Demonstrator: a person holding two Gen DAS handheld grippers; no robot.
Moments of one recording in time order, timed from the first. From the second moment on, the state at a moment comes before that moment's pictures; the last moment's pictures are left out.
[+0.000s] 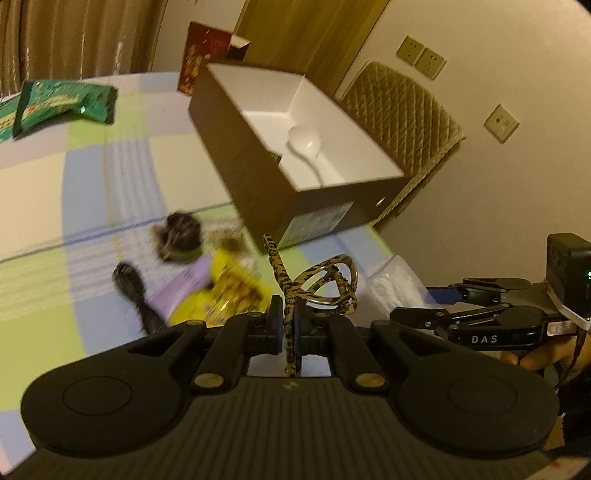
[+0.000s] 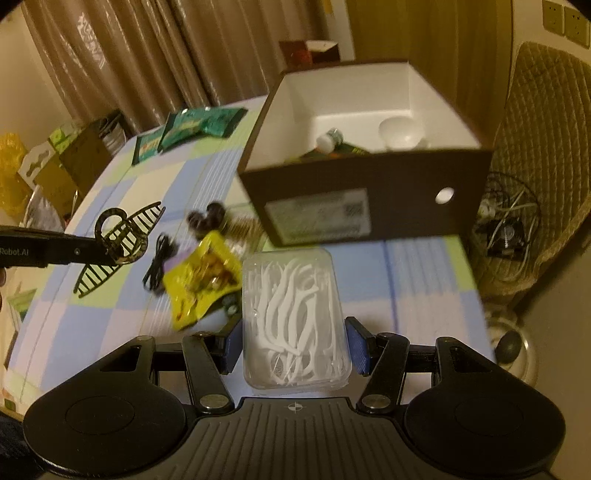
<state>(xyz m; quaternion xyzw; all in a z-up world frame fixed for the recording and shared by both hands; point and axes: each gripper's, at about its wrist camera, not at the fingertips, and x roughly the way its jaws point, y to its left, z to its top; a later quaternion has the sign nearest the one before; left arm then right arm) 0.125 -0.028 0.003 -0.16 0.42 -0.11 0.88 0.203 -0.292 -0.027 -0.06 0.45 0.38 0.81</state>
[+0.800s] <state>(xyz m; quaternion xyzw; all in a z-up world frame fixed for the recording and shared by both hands) 0.218 -0.069 0.025 -0.17 0.39 -0.12 0.90 0.290 -0.292 0.016 -0.07 0.40 0.42 0.81</state>
